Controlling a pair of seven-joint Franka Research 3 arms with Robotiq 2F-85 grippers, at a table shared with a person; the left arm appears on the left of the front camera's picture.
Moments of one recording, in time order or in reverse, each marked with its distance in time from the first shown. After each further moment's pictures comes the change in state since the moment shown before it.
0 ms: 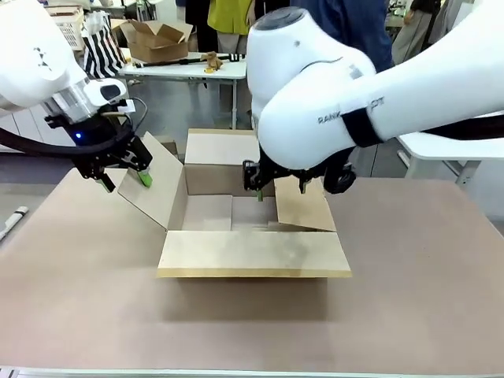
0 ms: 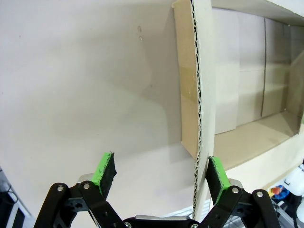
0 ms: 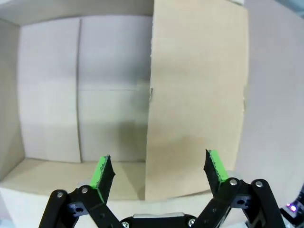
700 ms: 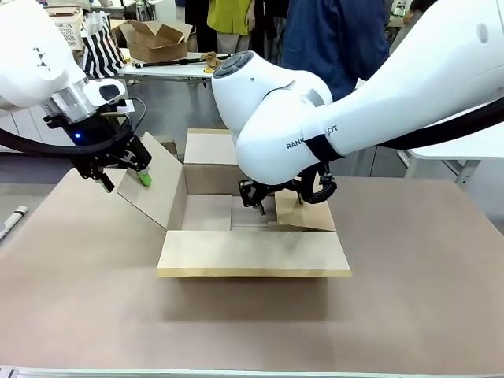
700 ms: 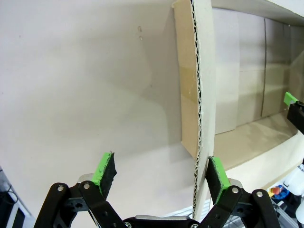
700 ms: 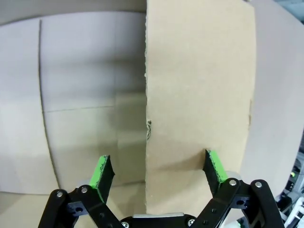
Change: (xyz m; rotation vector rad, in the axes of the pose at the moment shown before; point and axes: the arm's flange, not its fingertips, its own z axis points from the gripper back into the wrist) left arm 0.000 0.000 0.000 0.000 0.000 0.000; right arm 0.012 0.025 -0.048 -0.184 0.036 -0.007
